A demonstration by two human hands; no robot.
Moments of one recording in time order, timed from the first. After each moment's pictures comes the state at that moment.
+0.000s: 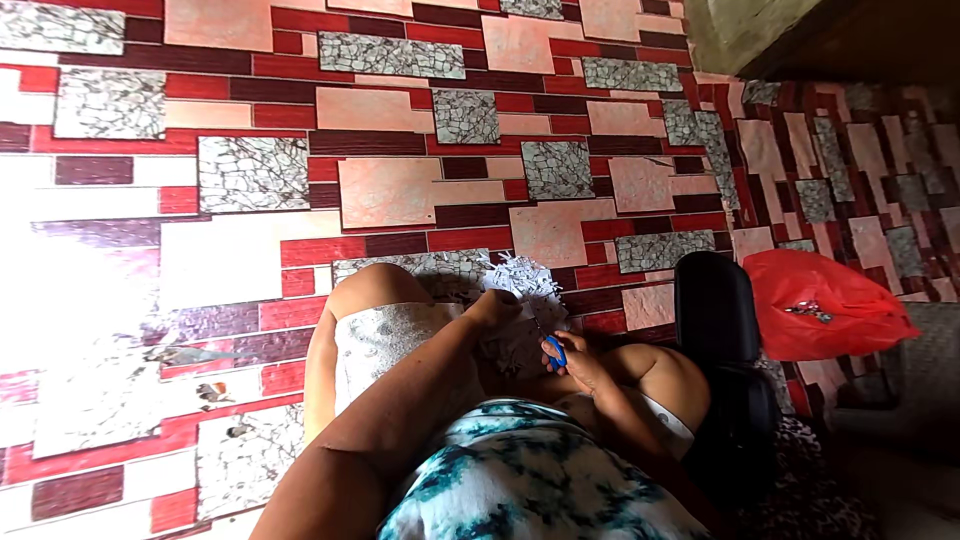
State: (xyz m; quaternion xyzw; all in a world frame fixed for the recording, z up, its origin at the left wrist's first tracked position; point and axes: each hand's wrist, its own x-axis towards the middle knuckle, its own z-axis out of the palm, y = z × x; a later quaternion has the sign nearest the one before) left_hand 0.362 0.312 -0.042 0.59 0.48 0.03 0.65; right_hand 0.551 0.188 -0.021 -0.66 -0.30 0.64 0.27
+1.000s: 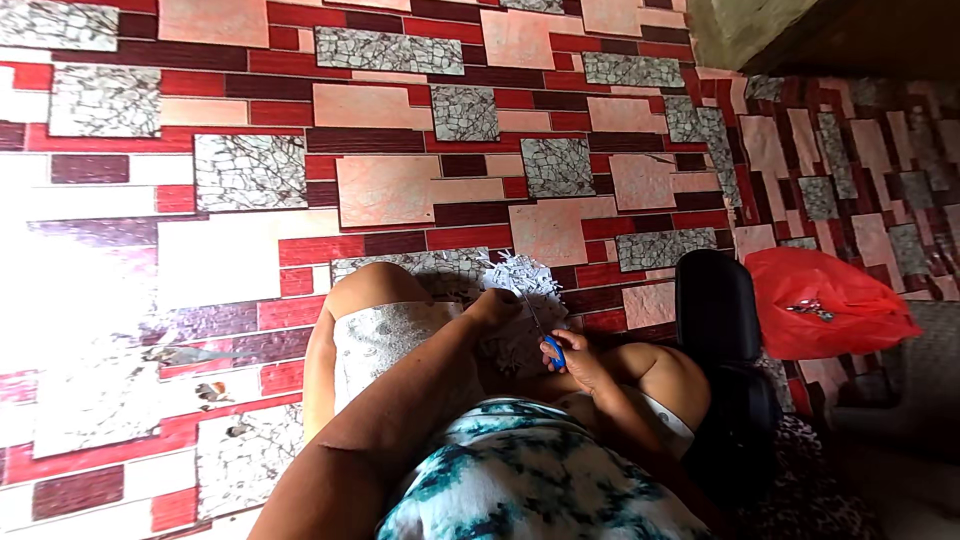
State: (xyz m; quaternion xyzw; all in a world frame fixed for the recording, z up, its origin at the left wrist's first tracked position) left_hand 0.365 0.311 -0.048 0.59 0.48 0.04 0.65; right_hand 0.551 0.187 -0.021 -0.65 -0.32 0.63 0.28
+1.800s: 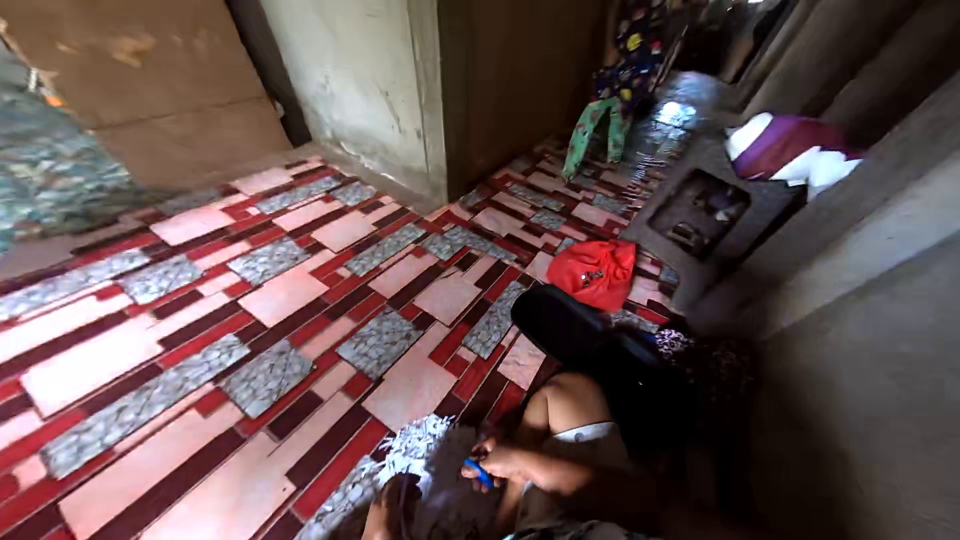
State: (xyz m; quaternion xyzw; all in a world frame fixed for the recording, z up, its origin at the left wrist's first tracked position) left_hand 0.351 0.298 -0.036 0.46 0.49 0.17 0.72; right_hand 0.553 0.182 -0.029 -0.68 -0.26 0.61 0.31
